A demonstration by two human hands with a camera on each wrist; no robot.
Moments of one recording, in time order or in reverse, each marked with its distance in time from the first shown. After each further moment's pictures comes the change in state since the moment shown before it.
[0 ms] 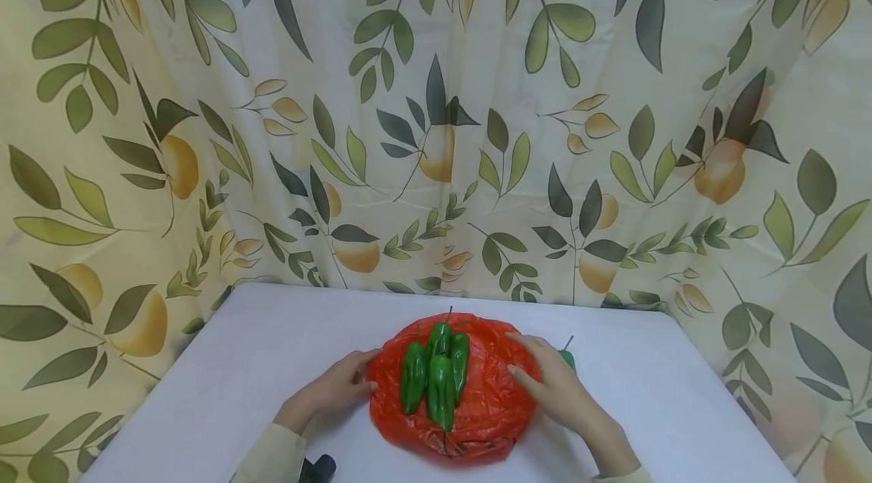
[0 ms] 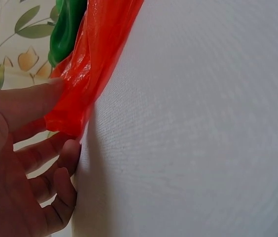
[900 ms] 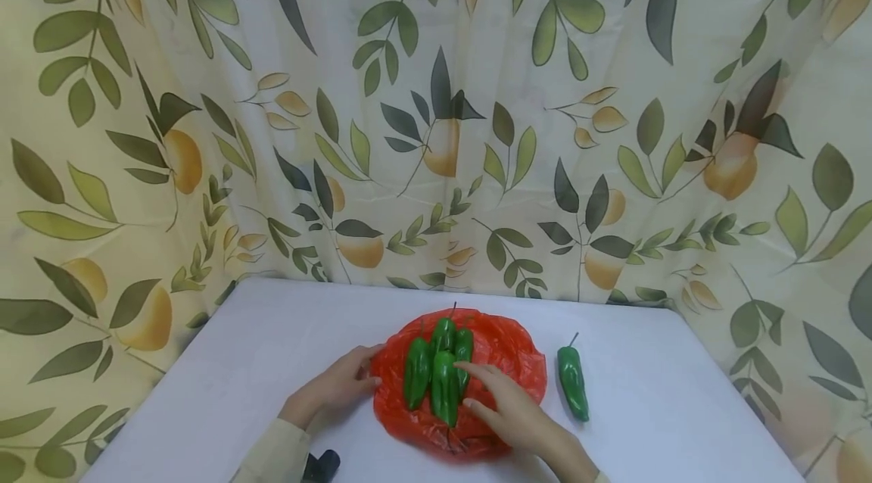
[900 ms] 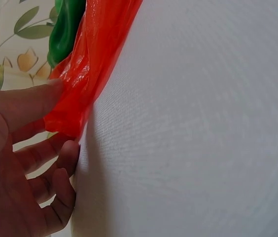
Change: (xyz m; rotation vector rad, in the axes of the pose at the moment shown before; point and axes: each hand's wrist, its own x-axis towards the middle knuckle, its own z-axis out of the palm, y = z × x) left_hand -0.002 -0.001 0.000 0.007 0.001 0.023; right_hand -0.005 -0.022 0.056 0.115 -0.305 -0.130
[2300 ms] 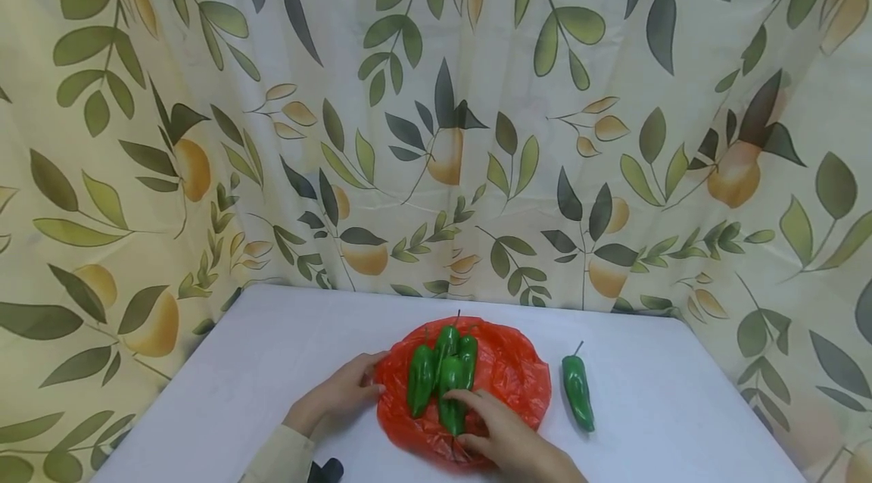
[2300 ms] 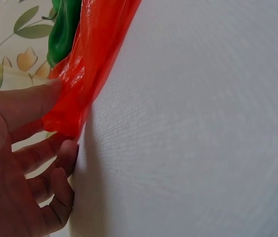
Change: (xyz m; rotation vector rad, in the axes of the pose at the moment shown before) left_hand 0.004 -0.001 0.001 0.000 0.003 -0.023; right_hand 0.000 0.007 0.019 0.193 -0.166 0.098
